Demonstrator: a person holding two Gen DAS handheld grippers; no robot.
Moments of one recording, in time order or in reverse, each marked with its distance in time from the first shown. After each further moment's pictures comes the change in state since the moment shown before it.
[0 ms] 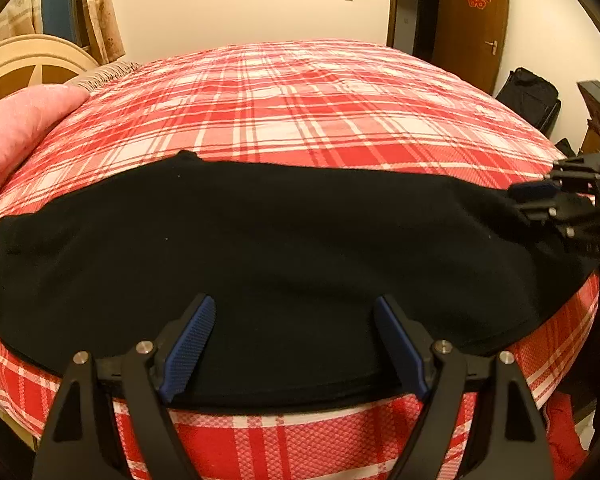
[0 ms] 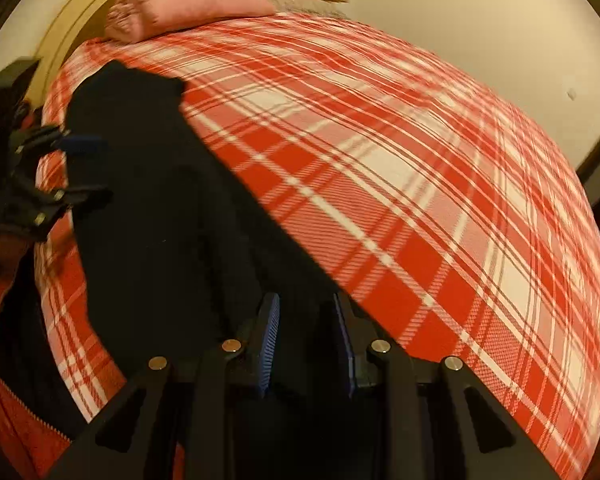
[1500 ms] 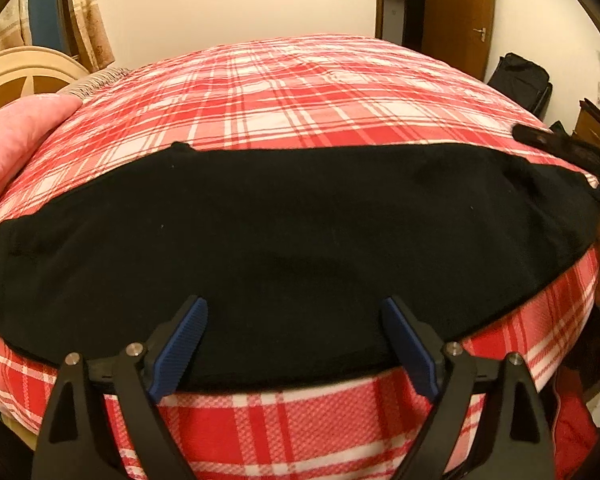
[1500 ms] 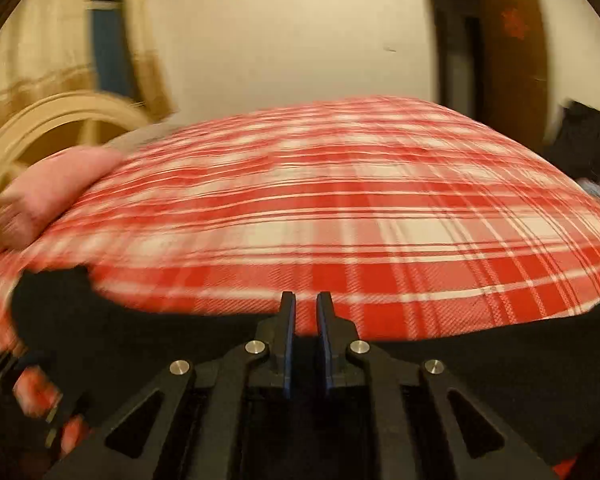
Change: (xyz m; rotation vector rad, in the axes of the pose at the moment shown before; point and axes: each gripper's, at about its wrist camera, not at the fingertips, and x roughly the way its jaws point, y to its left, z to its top) left arm -0.007 -0.004 -0.012 0.059 0.010 -0.005; right arm -0.048 -0.005 -0.032 0.612 -0.309 -0.126
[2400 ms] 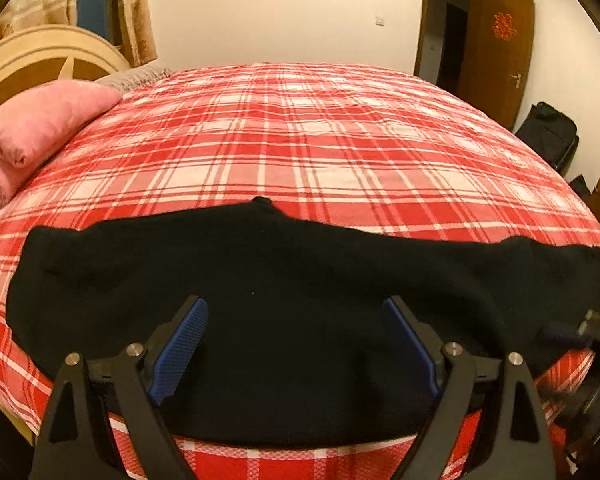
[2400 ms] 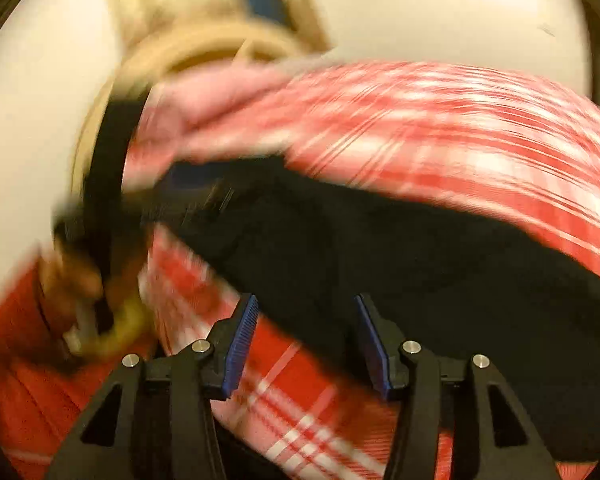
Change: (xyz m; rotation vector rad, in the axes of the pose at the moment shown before) left arm -0.009 0.053 0.033 -0.153 -0.088 0.053; right arm -0.015 0.051 -0.027 -0.037 0.083 0.377
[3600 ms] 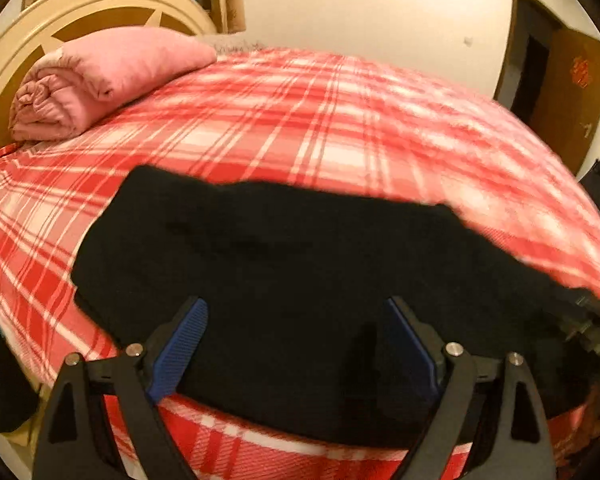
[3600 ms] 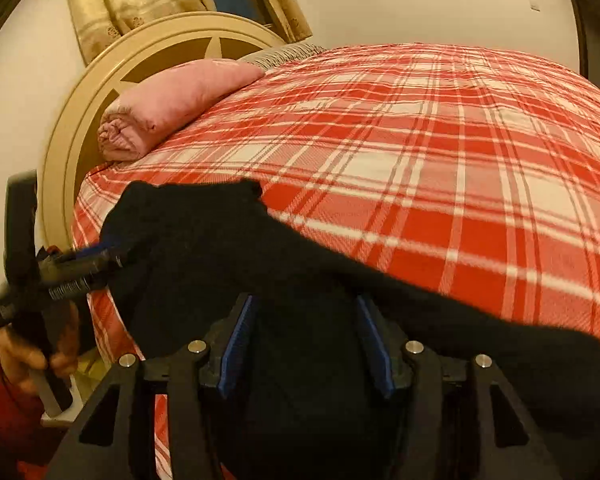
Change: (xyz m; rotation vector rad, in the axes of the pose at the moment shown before) left arm 0.005 0.105 -0.019 -0.203 0.047 0.201; right arm 0.120 0.033 0.058 -0.008 0.095 0.021
